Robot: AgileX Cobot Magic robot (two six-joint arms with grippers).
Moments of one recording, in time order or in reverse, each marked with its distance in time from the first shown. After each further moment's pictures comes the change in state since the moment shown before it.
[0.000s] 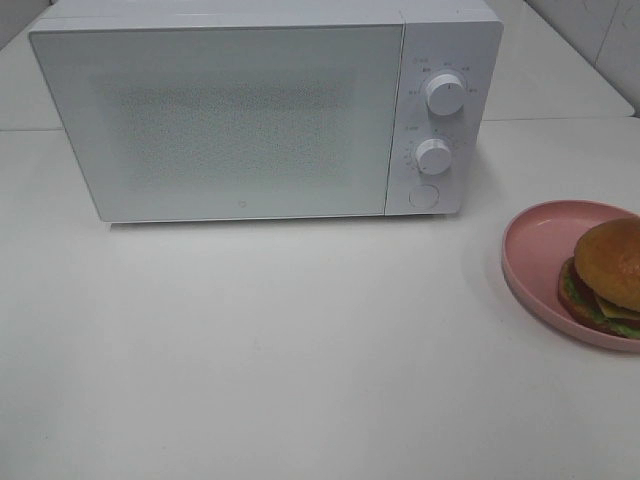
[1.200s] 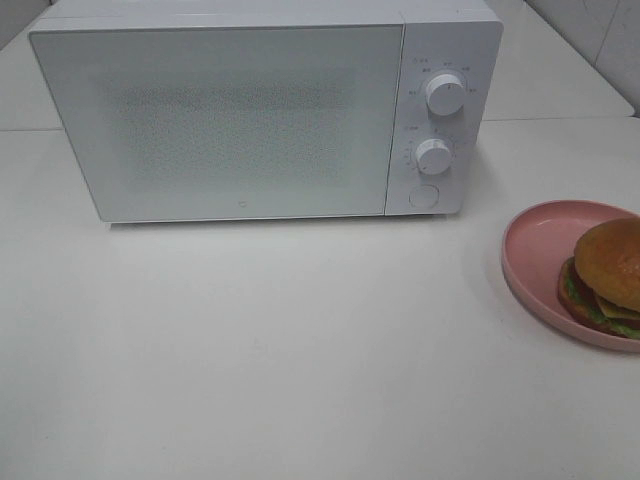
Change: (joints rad) left arm 0.000 0.032 -0.004 0.009 0.002 -0.005; right arm 0.069 0.000 0.000 0.000 0.001 0.000
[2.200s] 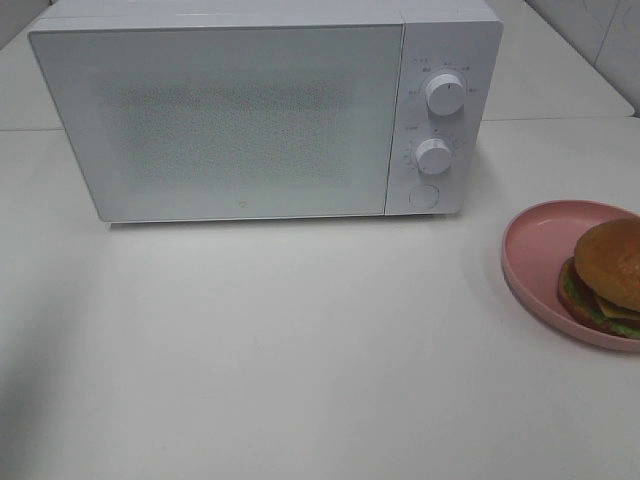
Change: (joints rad) left arm 0.000 0.896 -0.452 0.112 0.096 -0.159; right arm 0.000 0.000 0.000 0.000 0.000 0.000
